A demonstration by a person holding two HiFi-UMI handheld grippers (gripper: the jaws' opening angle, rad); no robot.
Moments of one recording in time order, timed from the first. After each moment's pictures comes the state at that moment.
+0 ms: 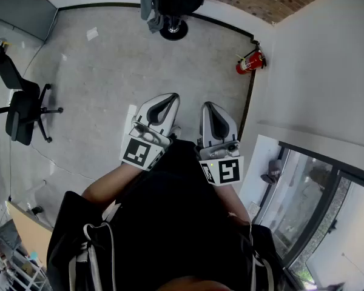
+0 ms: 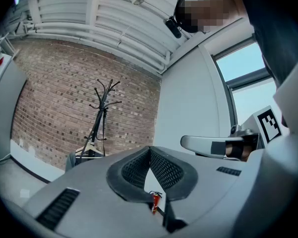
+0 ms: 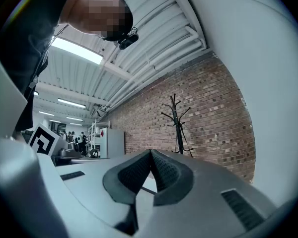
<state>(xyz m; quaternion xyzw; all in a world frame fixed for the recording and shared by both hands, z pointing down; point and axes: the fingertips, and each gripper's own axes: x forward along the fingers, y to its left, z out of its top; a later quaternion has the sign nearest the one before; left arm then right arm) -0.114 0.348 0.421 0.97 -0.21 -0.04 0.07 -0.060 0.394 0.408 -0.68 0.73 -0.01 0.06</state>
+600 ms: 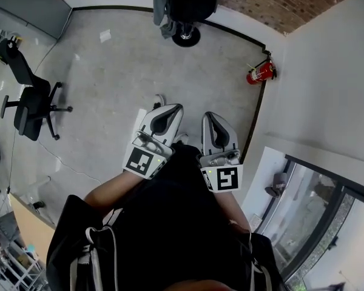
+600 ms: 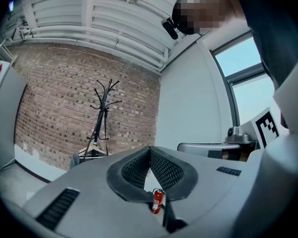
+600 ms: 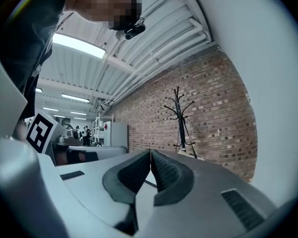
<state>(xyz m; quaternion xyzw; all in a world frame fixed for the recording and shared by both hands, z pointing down) -0.112 0.355 0.431 0.97 -0.23 -0.03 0.07 -0.057 0.395 0.434 -0.67 0.74 -0.03 0.02</state>
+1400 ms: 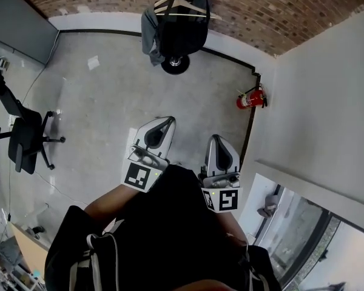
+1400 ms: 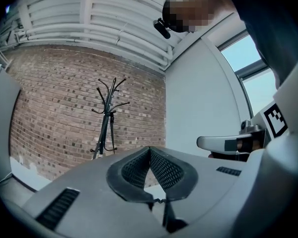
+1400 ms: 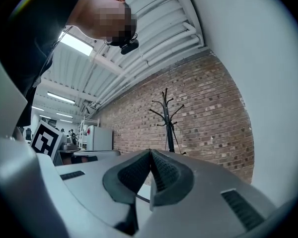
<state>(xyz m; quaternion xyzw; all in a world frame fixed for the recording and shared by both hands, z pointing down) -0.067 0.186 0.423 0.97 -0.23 -0.03 0.03 0.013 0.264 0.411 -0.72 0.69 0.00 0.05</state>
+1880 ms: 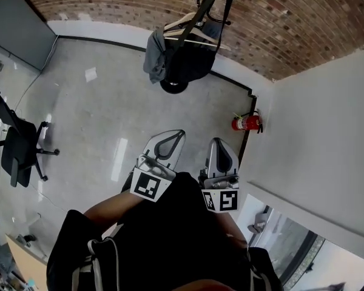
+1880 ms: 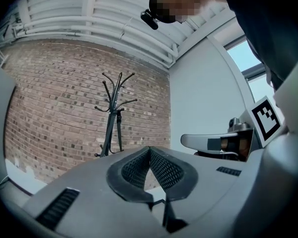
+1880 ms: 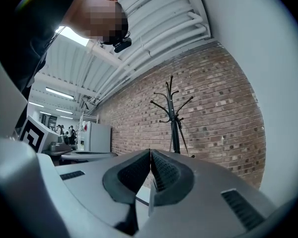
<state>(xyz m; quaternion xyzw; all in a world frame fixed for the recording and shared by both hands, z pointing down) -0.057 0.074 0.418 0.98 -0.21 -0.02 0.03 0.014 0.117 0.403 -0.71 0.70 -0.01 0.02</state>
